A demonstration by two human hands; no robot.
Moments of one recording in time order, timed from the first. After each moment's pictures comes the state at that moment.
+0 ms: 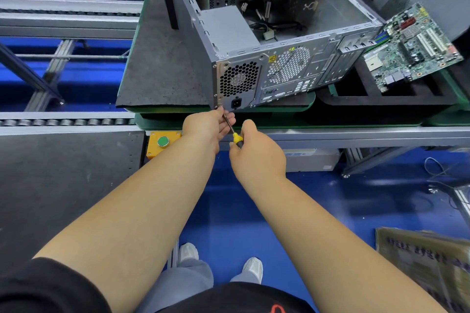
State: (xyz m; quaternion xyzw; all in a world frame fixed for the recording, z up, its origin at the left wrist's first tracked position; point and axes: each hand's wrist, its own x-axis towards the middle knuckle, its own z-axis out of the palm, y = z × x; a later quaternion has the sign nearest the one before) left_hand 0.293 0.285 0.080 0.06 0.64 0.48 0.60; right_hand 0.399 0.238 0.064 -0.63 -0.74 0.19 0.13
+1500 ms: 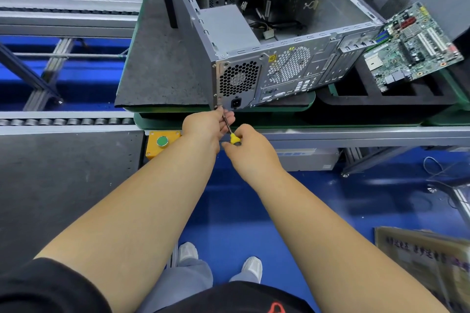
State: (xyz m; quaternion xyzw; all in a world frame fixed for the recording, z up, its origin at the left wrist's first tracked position) left_hand 0.295 0.286 0.084 0.05 0.63 0.48 0.60; right_hand 0.395 0.250 0.063 -0.62 -0.68 0.37 0.13
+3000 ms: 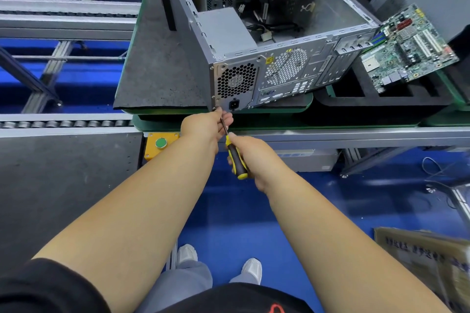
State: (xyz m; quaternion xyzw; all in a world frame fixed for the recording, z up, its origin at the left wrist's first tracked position) left_hand 0.297 0.285 0.087 0.03 0.62 0.49 0.60; right_hand 0.404 0.252 0.064 -0.59 -0.42 0.66 0.20
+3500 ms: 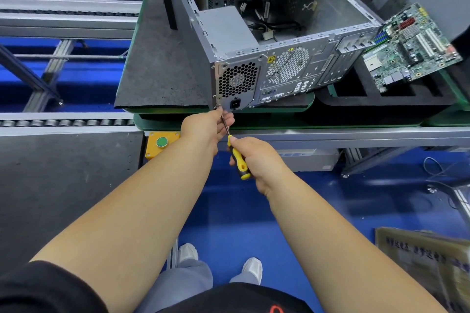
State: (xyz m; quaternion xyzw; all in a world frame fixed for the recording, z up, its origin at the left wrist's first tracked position) left_hand 0.295 0.281 0.086 0.05 0.63 0.50 0.59; right_hand 0.407 0.250 0.060 -0.61 -0.44 0.63 0.19
